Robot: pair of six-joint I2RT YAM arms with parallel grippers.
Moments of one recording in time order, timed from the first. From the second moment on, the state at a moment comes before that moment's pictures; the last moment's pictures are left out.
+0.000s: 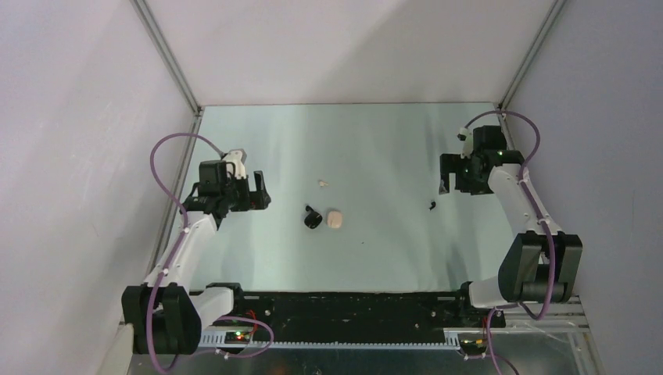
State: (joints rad) left arm 0.00 1.09 0.75 -0.45 0.21 -0.09; right arm -0.04 1.42 1.16 -0.82 -0.07 -0.01
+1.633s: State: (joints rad) left arm 0.08 0.91 0.68 -0.44 0.29 -0.17; right arm 0.82 1.96 1.36 -0.48 -0.29 -0.59
